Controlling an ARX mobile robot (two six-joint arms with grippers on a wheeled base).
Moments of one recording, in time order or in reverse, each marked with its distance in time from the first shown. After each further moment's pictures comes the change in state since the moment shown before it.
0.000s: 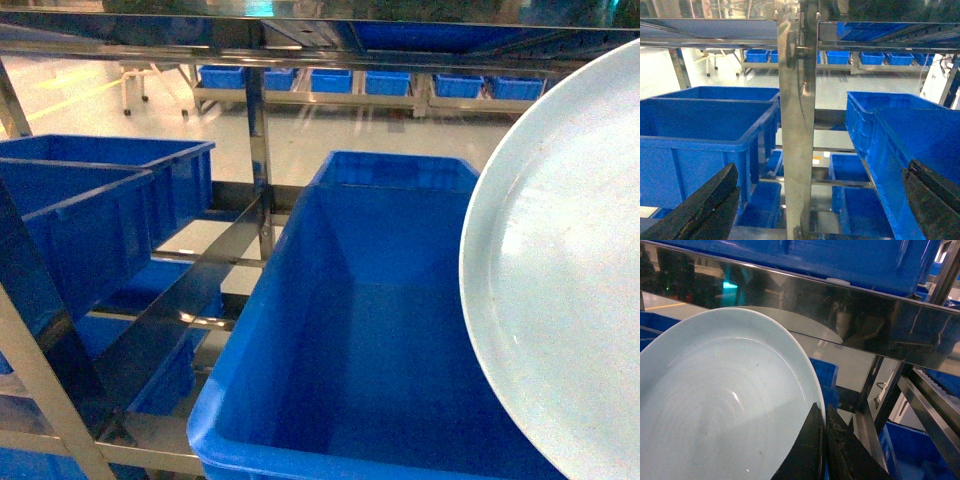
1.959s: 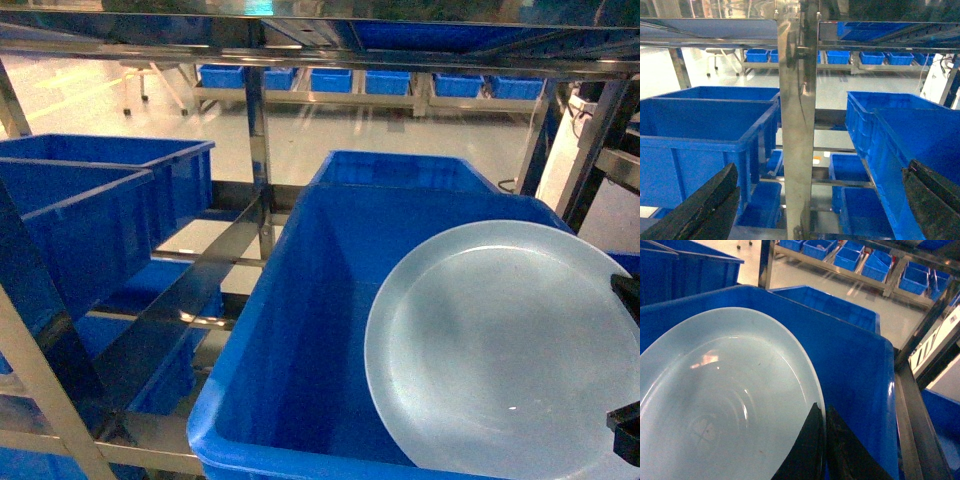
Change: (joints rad) left arm 0.000 0.000 0.000 0.000 0.000 0.000; right arm 0.015 1.131 0.165 0.706 -0.078 -0.057
